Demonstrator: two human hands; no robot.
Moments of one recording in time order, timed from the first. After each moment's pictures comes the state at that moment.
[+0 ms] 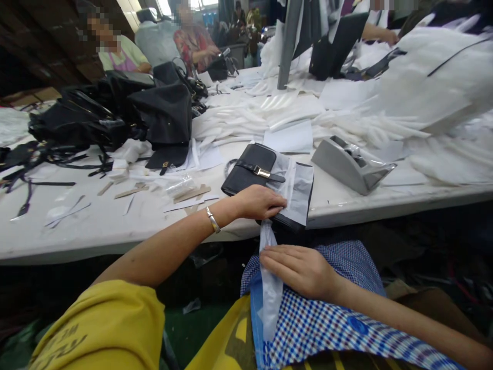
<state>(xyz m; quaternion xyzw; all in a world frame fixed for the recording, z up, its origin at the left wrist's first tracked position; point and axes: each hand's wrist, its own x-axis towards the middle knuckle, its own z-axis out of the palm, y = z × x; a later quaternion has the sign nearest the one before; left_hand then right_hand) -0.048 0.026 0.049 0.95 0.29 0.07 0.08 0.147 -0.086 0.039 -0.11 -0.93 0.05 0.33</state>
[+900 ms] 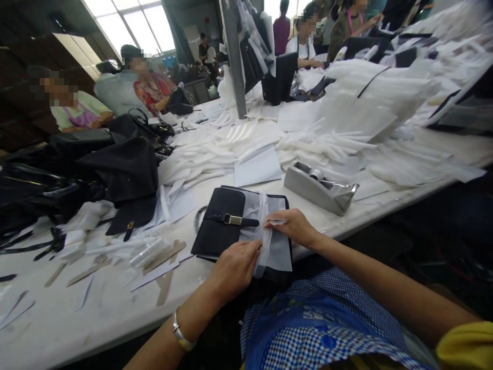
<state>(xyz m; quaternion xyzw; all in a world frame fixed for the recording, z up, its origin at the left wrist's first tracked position) -0.036 0.006 0.045 0.88 0.43 0.14 0.12 0.185 0.095 0.003 -0.40 -0.79 0.33 0.34</state>
